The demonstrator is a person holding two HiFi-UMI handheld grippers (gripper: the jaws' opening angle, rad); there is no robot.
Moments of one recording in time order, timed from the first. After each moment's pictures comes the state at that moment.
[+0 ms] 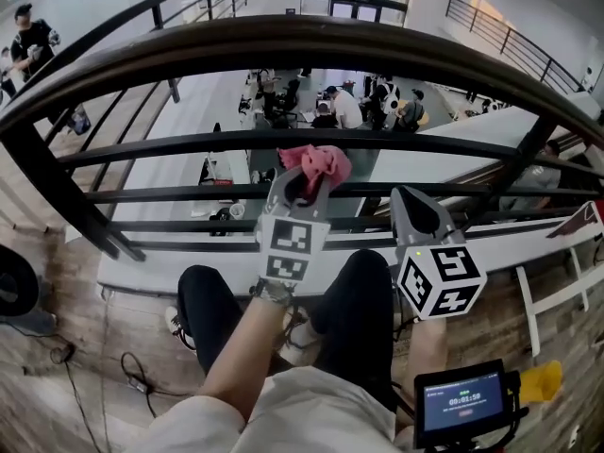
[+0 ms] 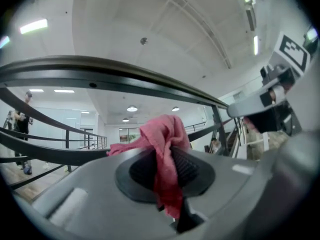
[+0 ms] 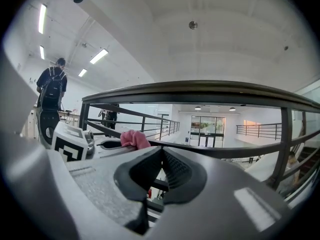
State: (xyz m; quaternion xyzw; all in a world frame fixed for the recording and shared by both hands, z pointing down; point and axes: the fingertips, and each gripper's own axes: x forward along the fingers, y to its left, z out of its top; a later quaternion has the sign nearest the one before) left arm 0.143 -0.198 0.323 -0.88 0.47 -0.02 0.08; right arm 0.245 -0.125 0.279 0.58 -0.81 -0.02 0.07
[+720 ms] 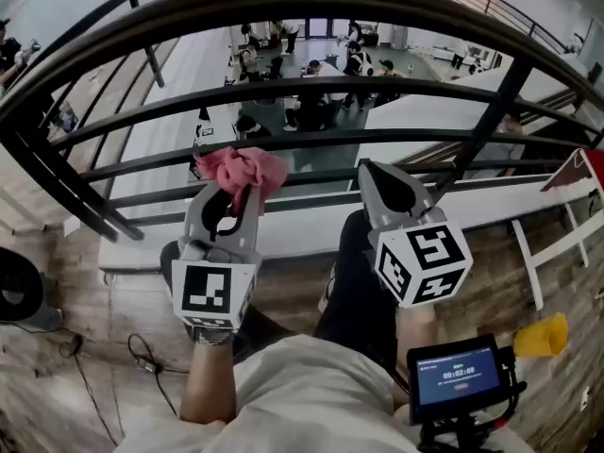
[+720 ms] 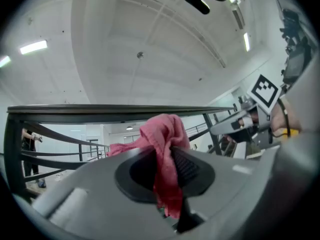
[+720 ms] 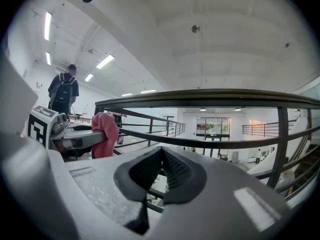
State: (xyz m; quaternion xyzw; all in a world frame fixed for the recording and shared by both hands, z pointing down) left arm 0.030 -0.046 0.287 -0.86 0.49 0.00 0.14; right arm 0.188 -0.049 0.288 0.56 -0.83 -0.02 0.06
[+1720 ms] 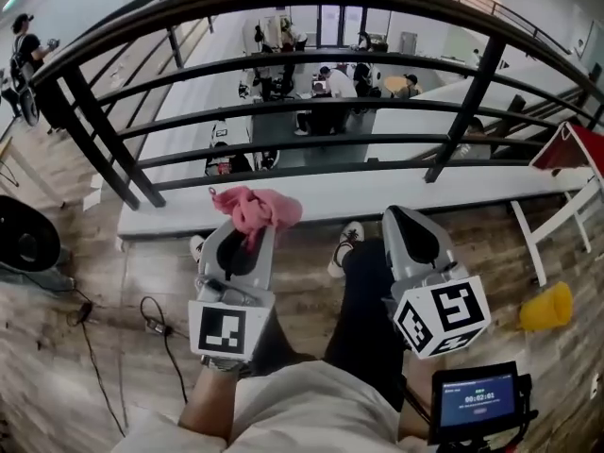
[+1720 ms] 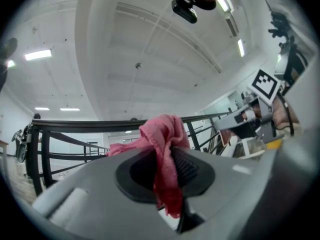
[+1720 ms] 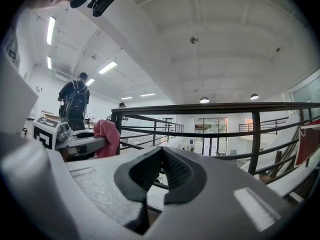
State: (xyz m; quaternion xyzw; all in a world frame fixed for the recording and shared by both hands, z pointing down) left arm 0.001 0.160 0.336 -0.86 0.49 0.02 0.13; right arm 0.167 0.170 0.329 0.57 -0.82 -0.02 0.03
